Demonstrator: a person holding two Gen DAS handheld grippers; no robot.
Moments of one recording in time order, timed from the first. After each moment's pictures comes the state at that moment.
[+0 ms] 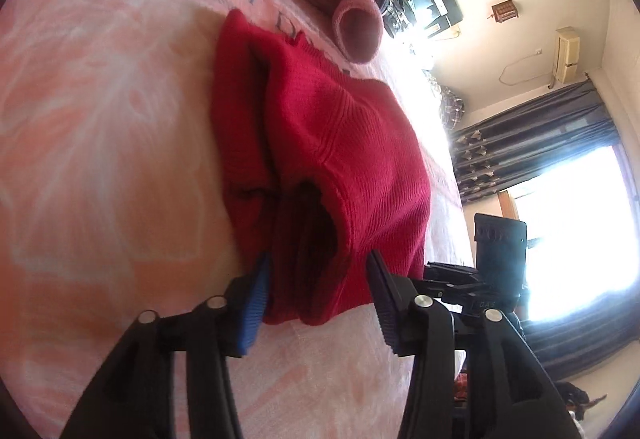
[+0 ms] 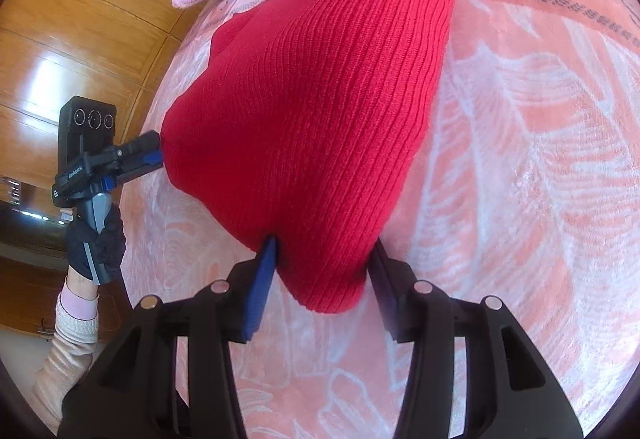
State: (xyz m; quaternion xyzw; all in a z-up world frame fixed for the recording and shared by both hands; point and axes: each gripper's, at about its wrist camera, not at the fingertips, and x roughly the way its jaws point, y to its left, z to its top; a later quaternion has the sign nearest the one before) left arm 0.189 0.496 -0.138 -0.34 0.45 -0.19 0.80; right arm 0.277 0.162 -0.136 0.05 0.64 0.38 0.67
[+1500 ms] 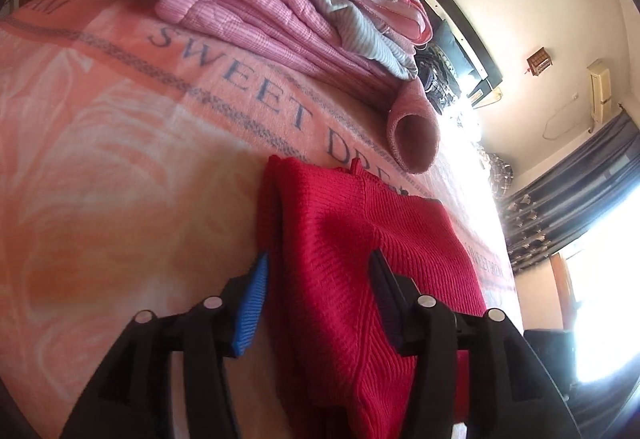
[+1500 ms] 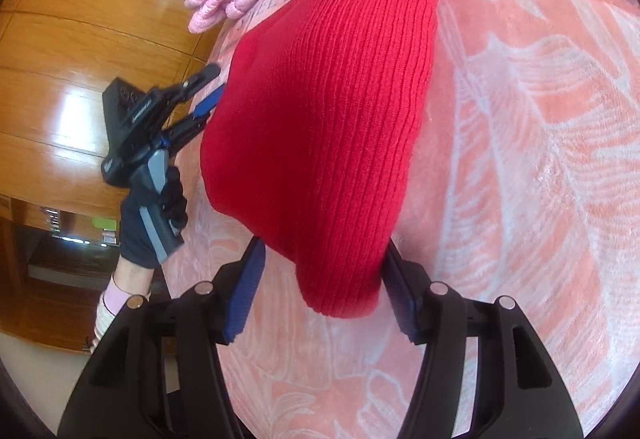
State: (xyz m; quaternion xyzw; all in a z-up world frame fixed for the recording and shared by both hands) left arm 0.237 0.509 -0.126 -0.32 0.38 -0.07 0.86; right arm 0.285 0.151 -0.132 0.14 0.64 0.41 0.64
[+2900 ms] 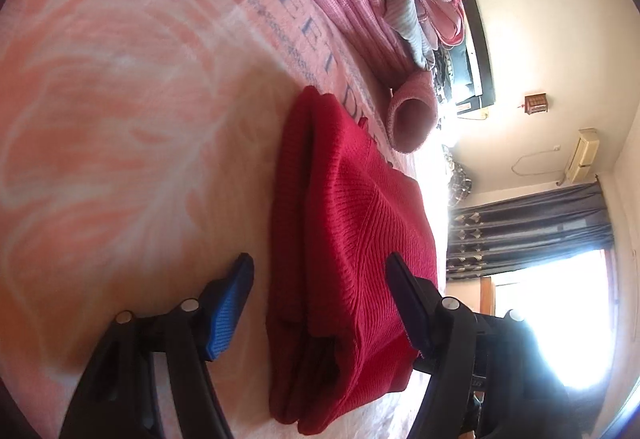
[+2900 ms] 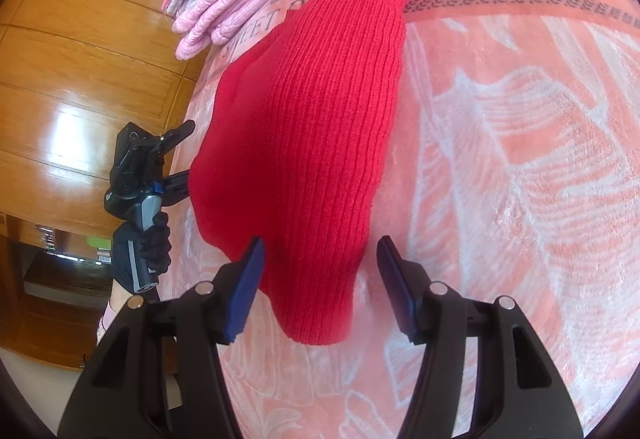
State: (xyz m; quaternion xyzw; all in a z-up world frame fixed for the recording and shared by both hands) left arm 0.246 0.539 -0.173 -0.48 0.43 -0.14 0.75; right arm 0.298 0.127 -0.132 0.15 0.62 0.38 0.66
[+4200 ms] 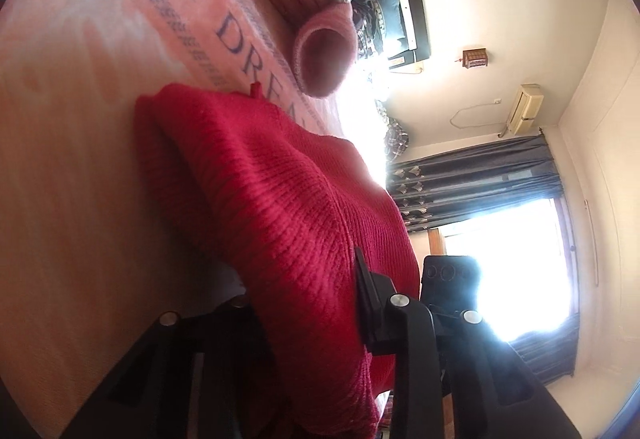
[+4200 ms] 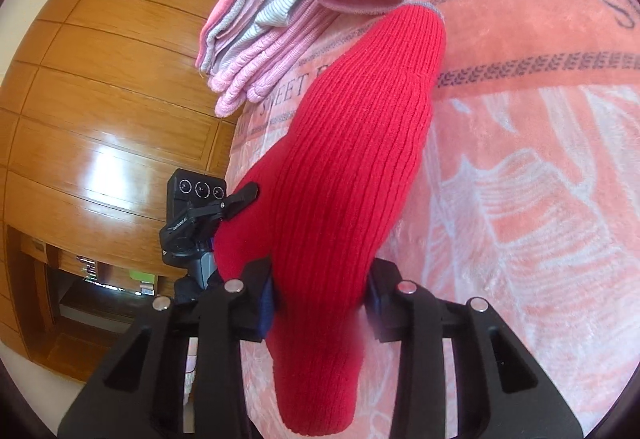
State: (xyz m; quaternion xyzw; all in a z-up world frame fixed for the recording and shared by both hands) left arm 0.295 0.441 -0.164 -0.48 0.41 -0.28 0.72; right arm 0.345 0.104 -0.097 0.24 0.57 0.41 0.67
